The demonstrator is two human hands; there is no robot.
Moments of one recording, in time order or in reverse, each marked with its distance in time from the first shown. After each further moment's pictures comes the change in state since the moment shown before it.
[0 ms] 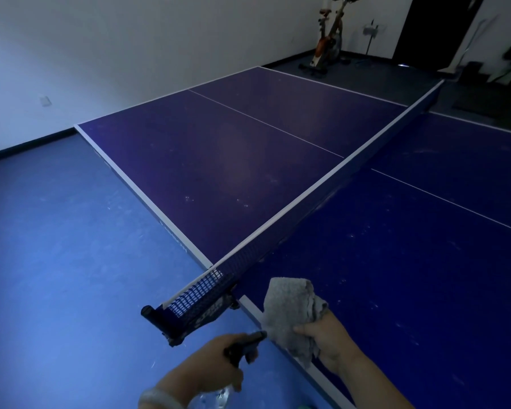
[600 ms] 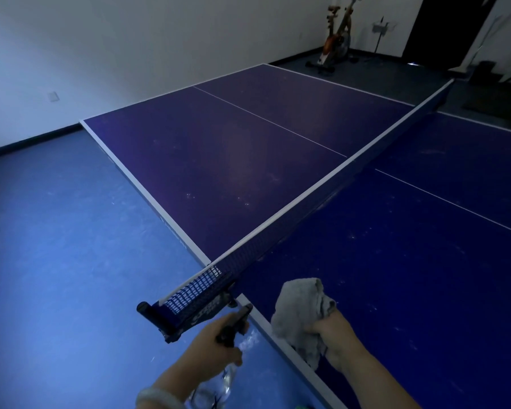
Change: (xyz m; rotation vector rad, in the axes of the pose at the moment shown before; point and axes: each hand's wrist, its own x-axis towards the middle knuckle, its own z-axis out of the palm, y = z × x) left_hand 0.007 0.000 0.011 -0.204 0.316 -0.029; right_hand 0.013 -0.008 -0.020 -0.169 0.149 0.063
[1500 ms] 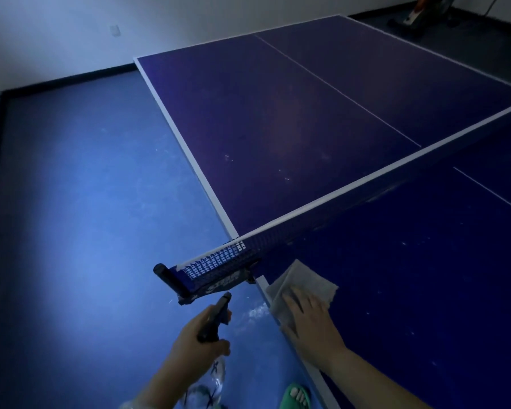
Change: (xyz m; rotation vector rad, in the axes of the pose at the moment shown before) left_hand -0.018 -0.052 0.009 -0.310 0.315 -0.223; right_hand 0.081 0.045 0.036 -1.548 -0.281 -0.723
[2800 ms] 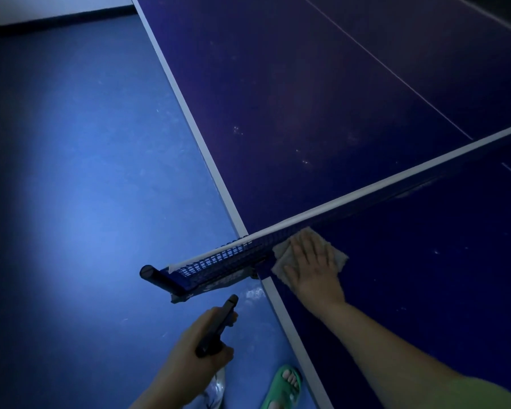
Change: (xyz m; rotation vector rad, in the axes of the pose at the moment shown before) left_hand 0.022 -0.007 0.001 -0.006 -0.043 0.023; right_hand 0.109 0.030 -0.012 -0.171 0.175 0.055
